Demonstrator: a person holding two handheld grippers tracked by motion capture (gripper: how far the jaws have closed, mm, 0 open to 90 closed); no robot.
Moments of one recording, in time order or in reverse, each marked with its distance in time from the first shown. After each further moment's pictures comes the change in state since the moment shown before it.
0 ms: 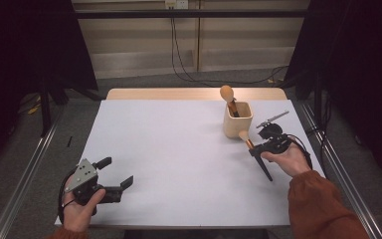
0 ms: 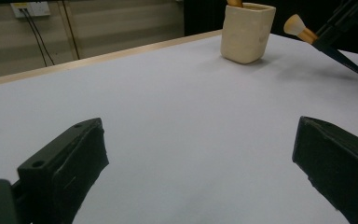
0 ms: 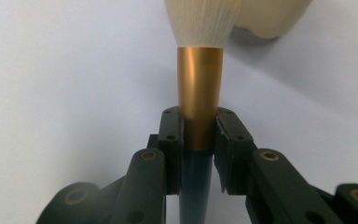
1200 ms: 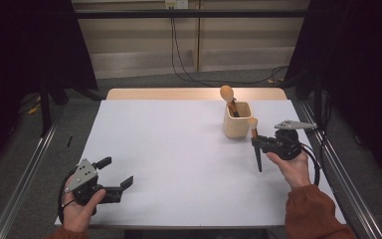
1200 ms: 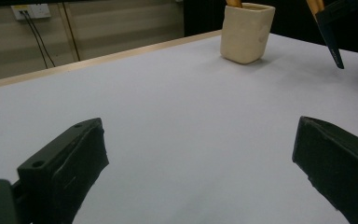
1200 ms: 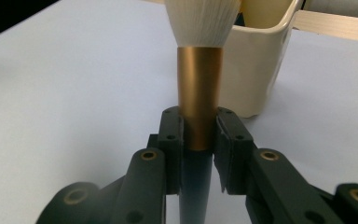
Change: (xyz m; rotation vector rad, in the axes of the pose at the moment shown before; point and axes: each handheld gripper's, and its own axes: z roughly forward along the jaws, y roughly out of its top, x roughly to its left) left arm -0.001 0.001 -0.001 -0.003 0.005 0.005; right arm -0.002 -0.031 -0.017 -0.462 0.010 0.078
